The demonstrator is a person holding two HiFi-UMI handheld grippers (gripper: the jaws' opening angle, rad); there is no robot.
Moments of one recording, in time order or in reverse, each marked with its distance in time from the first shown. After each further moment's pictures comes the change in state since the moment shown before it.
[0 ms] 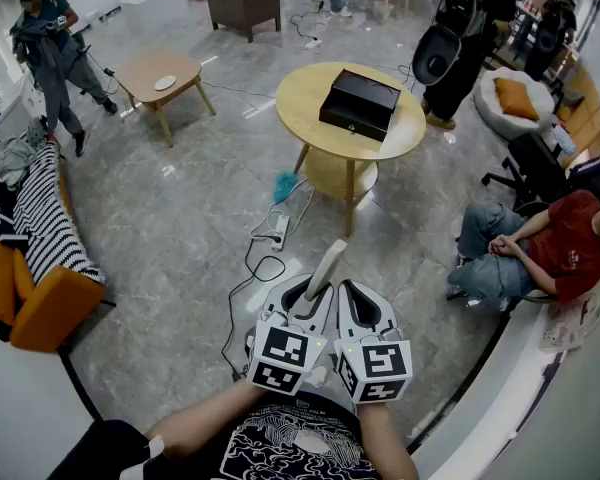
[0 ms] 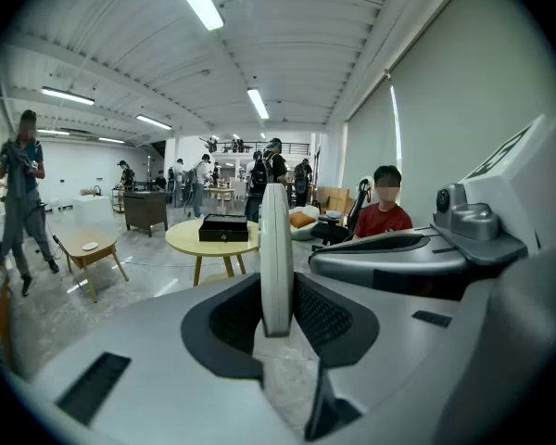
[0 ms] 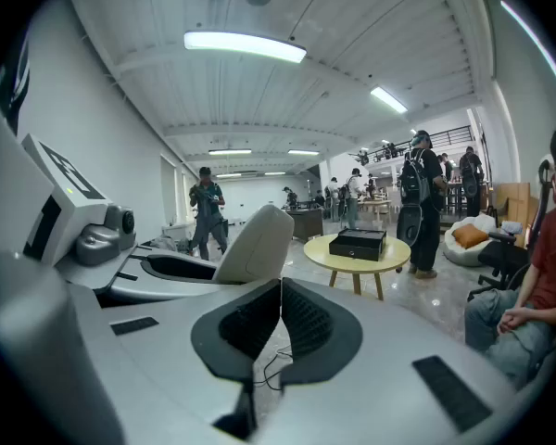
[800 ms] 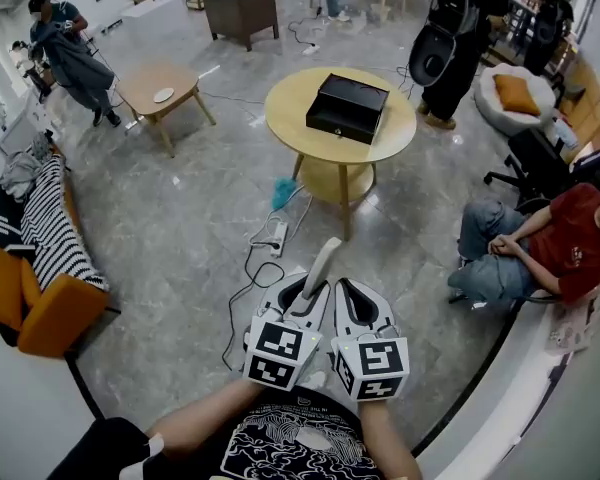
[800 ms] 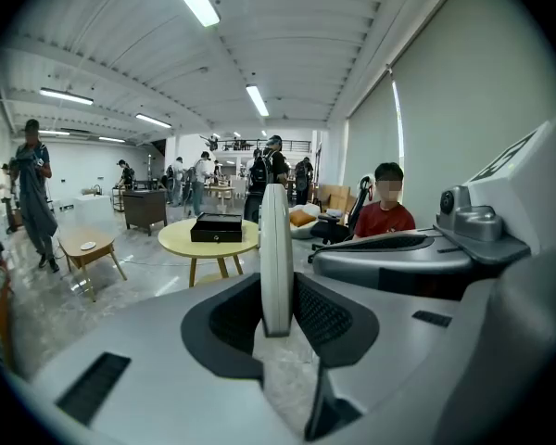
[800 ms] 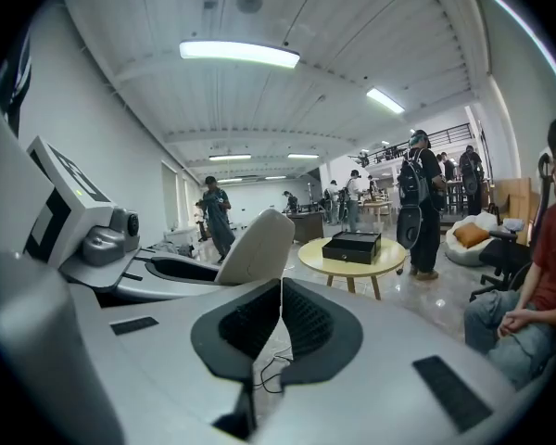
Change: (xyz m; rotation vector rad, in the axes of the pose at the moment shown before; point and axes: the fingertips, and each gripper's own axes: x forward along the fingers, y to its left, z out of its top) left arm 0.032 -0.040 0.019 -0.006 0.018 0.006; right arm -0.020 -0.051 0.009 0.014 -0.021 0.016
